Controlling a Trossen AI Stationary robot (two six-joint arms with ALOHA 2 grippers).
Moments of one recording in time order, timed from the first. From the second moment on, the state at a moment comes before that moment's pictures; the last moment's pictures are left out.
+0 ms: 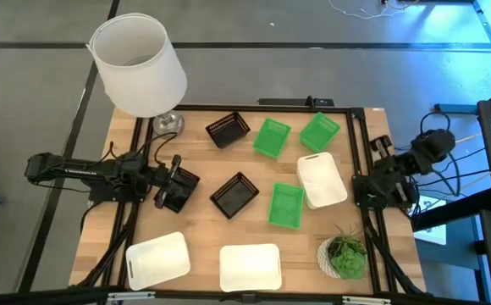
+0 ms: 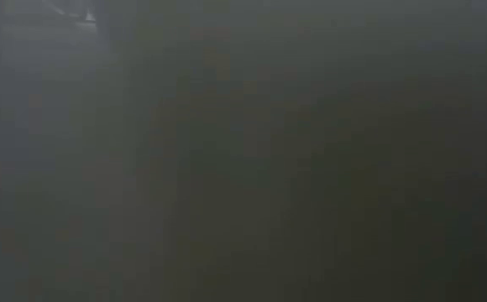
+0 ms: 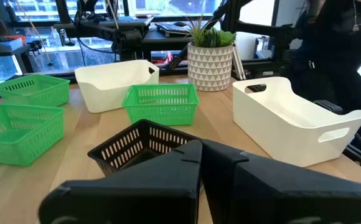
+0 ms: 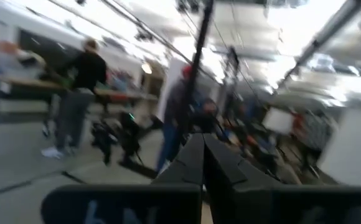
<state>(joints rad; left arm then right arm) 0.03 0.32 0.01 0.29 0.24 0.01 0.65 0.08 0.60 -0.24 0.21 -0.27</state>
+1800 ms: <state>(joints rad) 0.03 0.32 0.01 0.29 0.24 0.01 0.64 0.64 0.76 -0.37 0.81 0.05</state>
